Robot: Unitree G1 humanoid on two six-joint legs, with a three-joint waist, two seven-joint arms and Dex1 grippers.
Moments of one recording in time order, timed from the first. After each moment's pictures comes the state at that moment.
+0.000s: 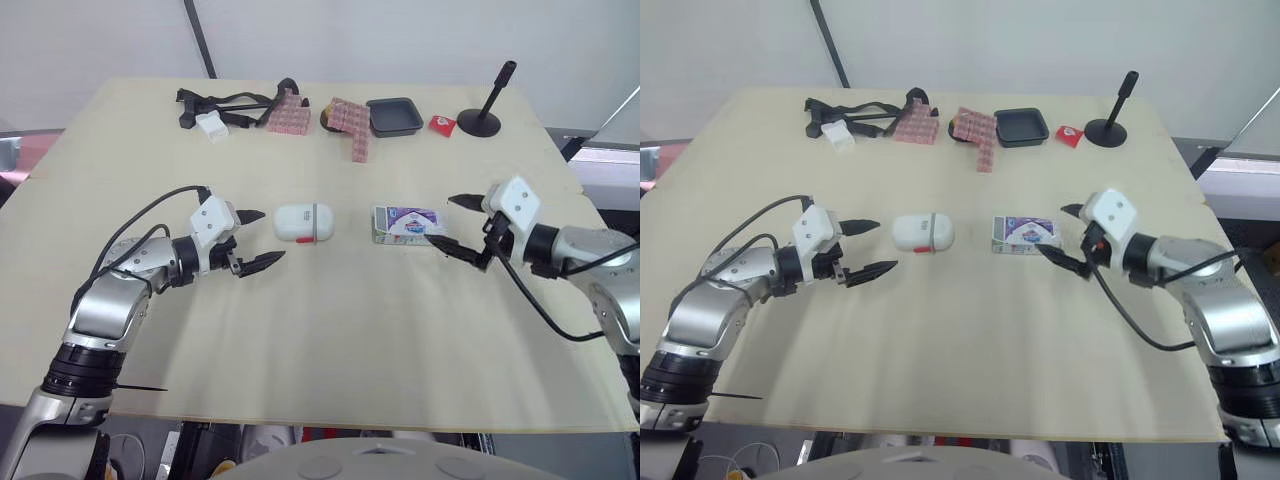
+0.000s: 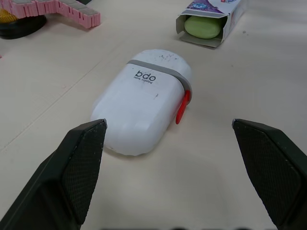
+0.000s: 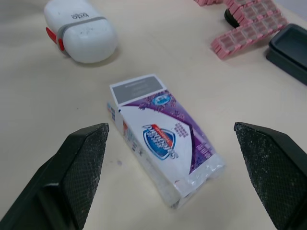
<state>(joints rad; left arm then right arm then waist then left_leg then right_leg) -0.25 0.64 -0.01 -0.13 -0.32 0.28 -0.94 -0.26 -0.76 -0.09 -0.29 0.39 0.52 0.83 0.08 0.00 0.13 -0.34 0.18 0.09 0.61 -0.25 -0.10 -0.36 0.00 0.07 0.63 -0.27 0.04</state>
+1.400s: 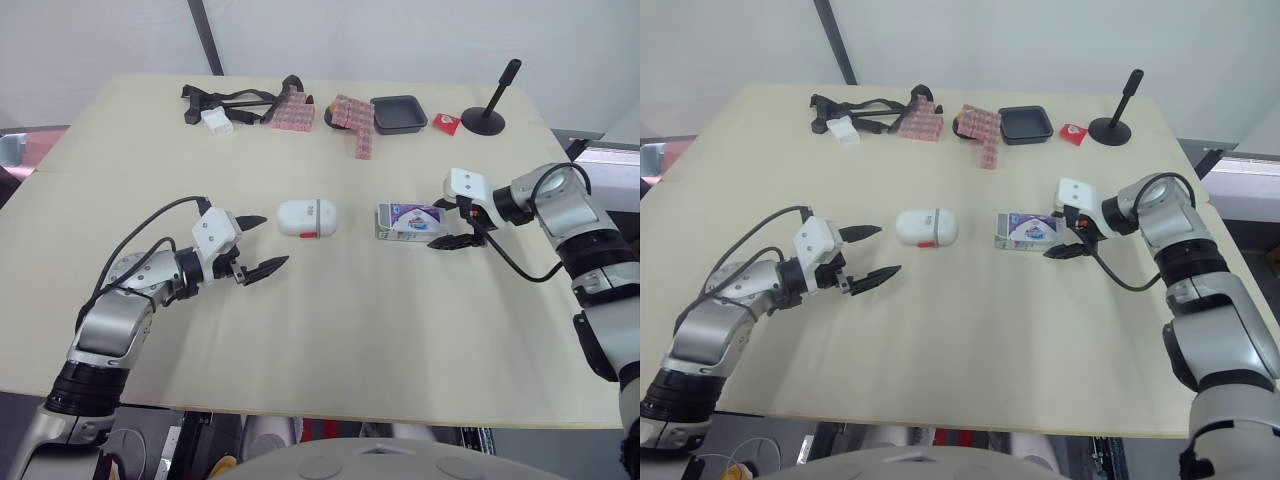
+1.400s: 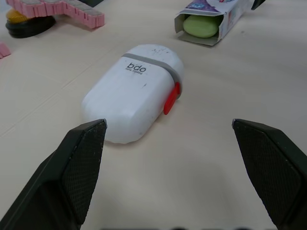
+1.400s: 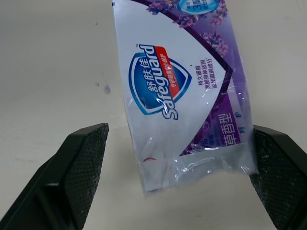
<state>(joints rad) -0.16 0.60 0.00 -0.18 -0.35 0.22 -0.92 -0.88 -0.67 0.35 0.71 -0.03 0.11 1.38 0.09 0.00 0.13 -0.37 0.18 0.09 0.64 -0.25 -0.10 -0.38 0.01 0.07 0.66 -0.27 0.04</state>
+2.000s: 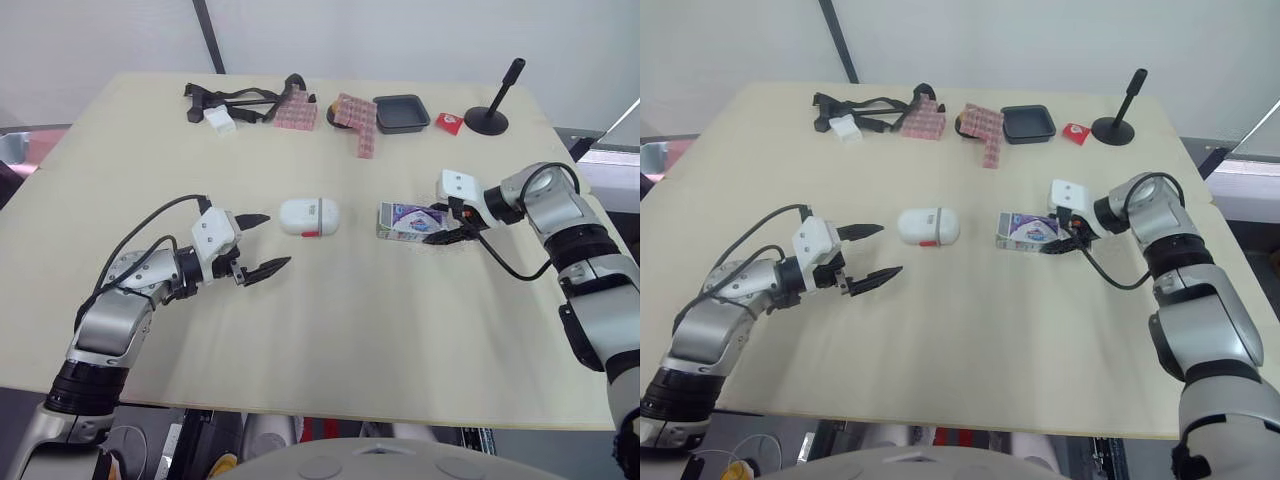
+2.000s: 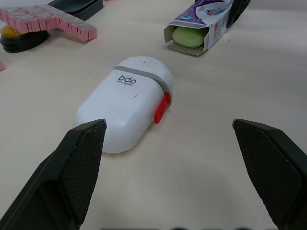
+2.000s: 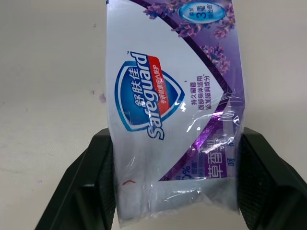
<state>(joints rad) -0.17 0.61 0.00 -0.17 -0.33 0.18 -0.91 -0.94 -0.63 0.35 0.82 -0.09 0.02 1.40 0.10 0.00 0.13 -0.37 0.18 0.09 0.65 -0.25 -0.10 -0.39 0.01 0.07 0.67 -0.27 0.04</state>
